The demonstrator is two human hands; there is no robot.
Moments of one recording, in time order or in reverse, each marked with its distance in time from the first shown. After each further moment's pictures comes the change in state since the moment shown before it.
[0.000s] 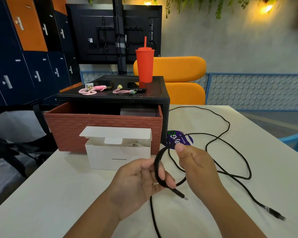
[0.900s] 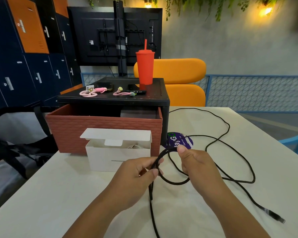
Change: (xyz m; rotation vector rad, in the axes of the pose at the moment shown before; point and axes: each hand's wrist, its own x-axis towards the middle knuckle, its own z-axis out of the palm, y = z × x) left_hand 0.001 0.000 -0.004 0.806 0.385 0.214; right_hand 0.006 -0.001 -0.006 -0.029 0.007 0.188
